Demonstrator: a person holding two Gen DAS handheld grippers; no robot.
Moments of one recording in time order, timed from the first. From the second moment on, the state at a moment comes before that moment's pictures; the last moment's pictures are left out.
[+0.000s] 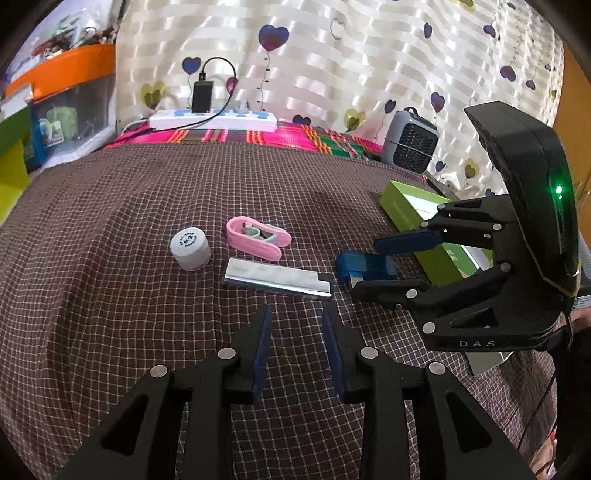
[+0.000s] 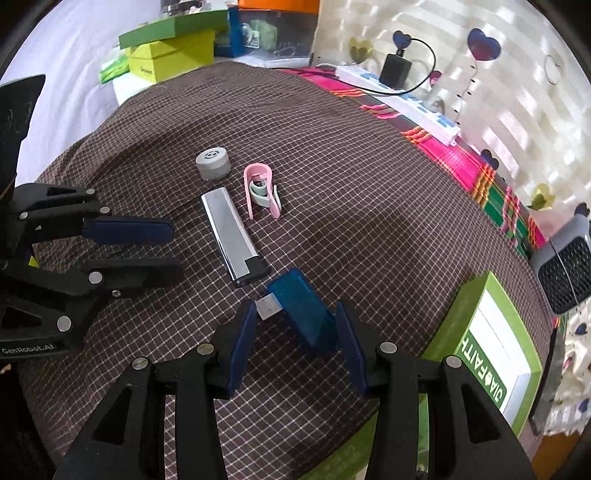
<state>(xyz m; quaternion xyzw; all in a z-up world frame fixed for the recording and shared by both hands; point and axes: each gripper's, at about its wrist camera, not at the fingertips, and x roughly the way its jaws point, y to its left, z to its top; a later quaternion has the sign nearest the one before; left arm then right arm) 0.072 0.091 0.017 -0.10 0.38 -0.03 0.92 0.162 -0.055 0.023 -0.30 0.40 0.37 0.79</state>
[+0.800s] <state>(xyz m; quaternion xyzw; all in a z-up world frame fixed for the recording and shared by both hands) 0.067 0.121 0.018 -0.17 0.37 0.01 0.91 0.158 -0.025 0.024 -0.29 0.38 0.38 0.80</state>
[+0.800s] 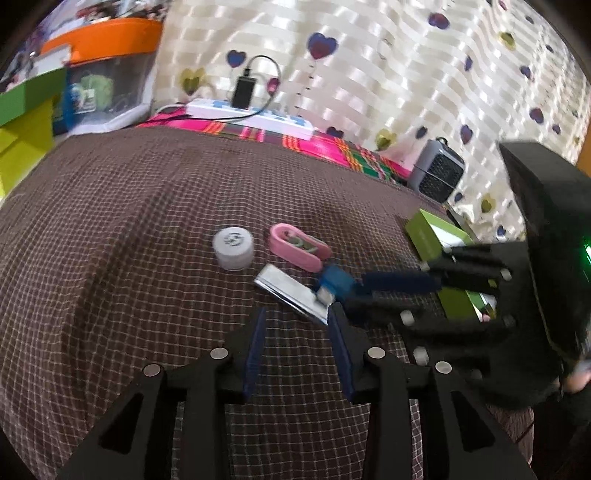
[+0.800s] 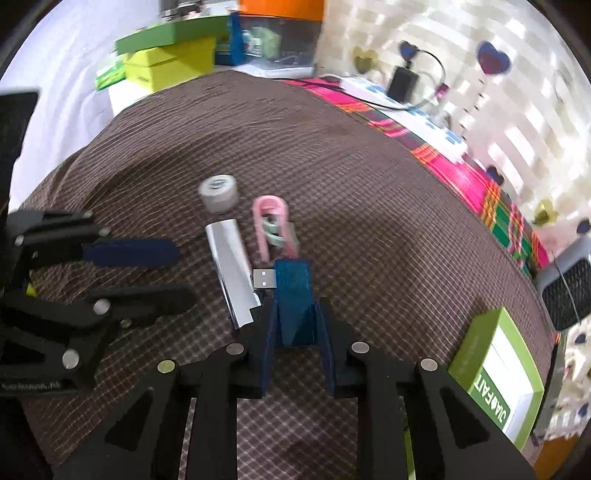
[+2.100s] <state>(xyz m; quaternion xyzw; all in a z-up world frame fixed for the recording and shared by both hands) 0.076 0.096 0.011 -0.07 0.41 0.04 0.91 0.150 -0.053 0.012 -0.13 0.44 0.32 0.83</state>
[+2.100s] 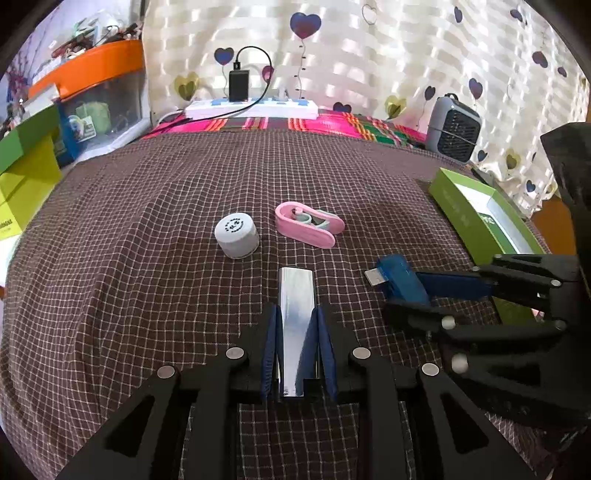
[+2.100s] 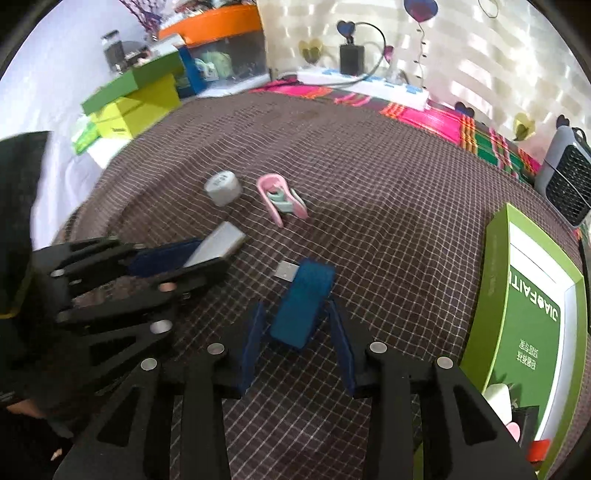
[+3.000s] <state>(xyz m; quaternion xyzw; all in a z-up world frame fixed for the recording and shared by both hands) 0.061 0.045 0.054 -0.06 0.35 -0.02 0.94 0.115 -0.117 0.053 -0.07 0.36 0.29 0.88</state>
